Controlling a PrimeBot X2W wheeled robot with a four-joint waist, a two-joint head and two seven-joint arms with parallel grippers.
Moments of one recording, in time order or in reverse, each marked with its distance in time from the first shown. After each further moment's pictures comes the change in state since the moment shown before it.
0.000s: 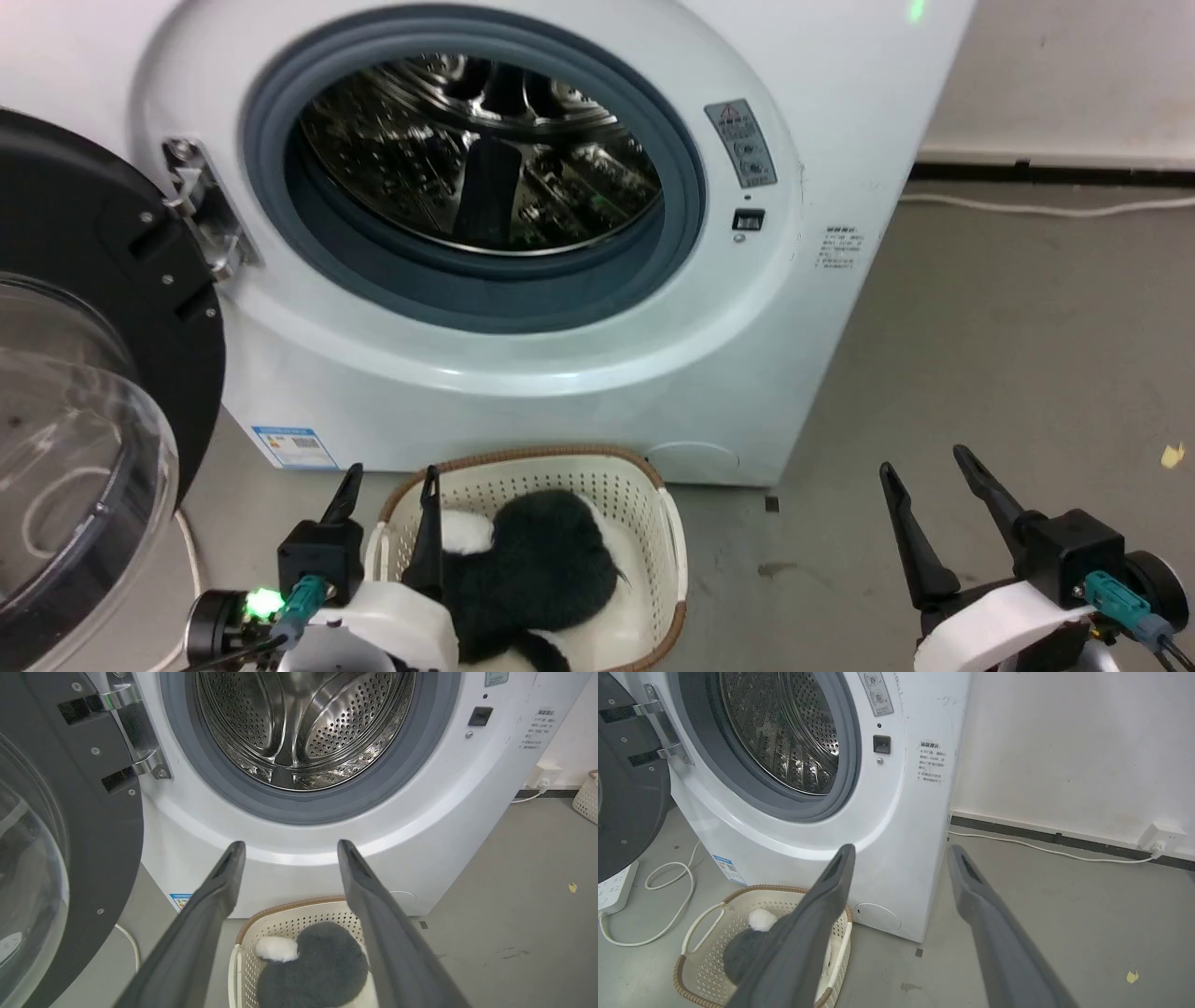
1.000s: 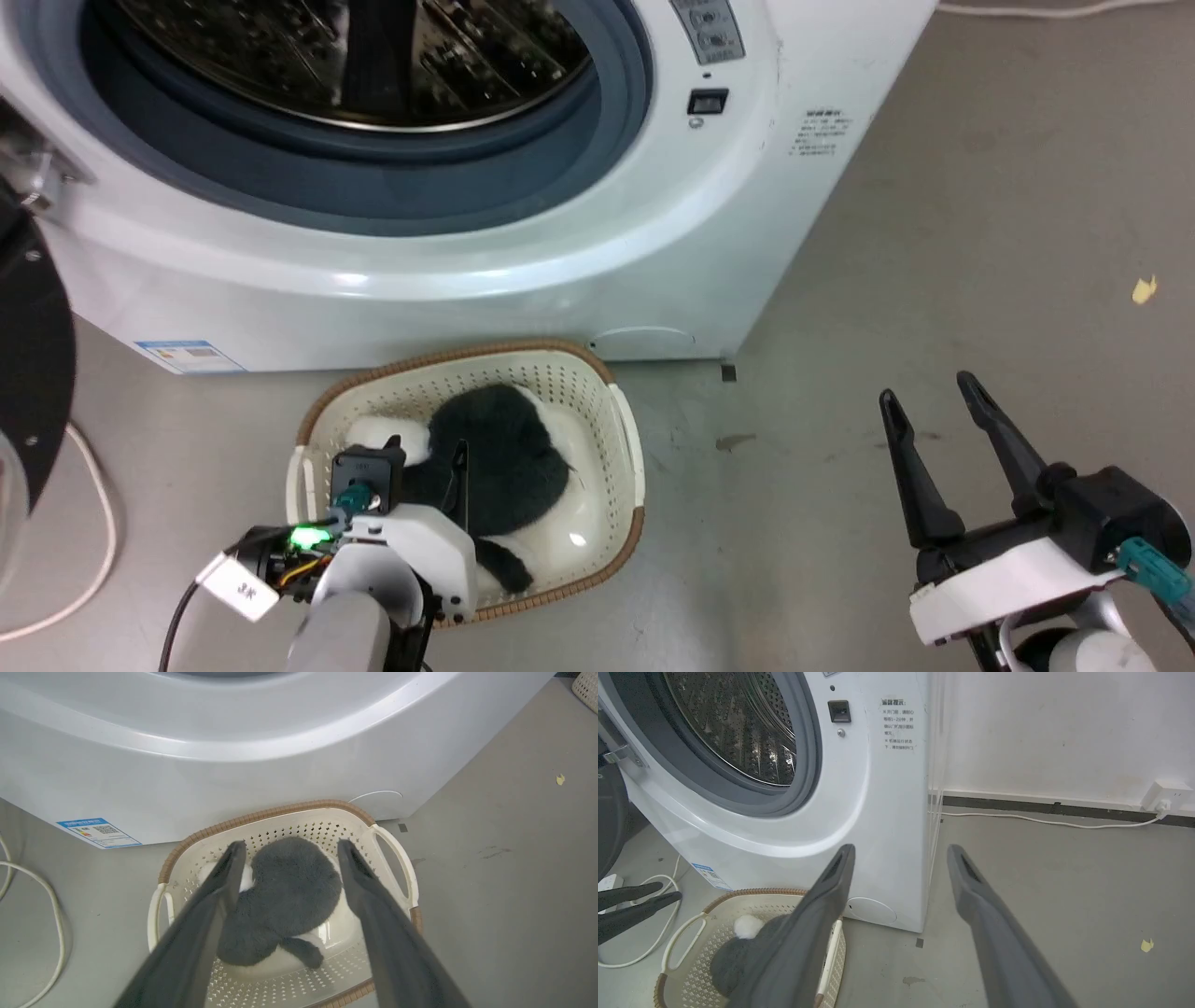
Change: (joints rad) left arm -0.273 0.027 -0.077 0.422 -0.070 0.000 -0.006; right arm -0.075 0.000 0.022 -0.046 0.071 0.000 -0.066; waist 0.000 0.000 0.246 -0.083
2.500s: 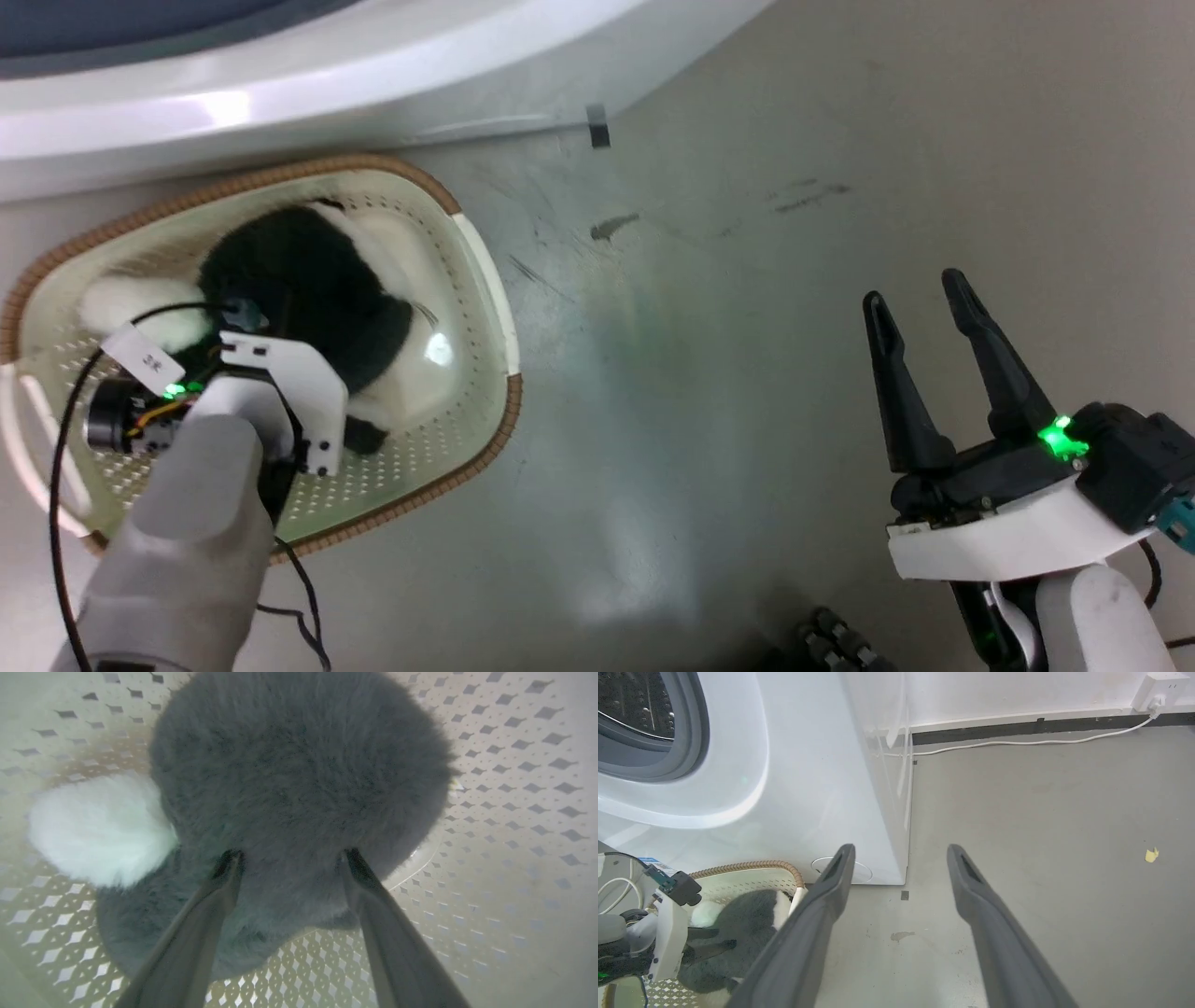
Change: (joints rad) left arm -0.487 0.210 -0.165 0.531 -0.095 -0.003 0.164; right arm -0.120 0.001 0.083 -0.051 0.162 0.000 -0.097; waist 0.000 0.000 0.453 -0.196
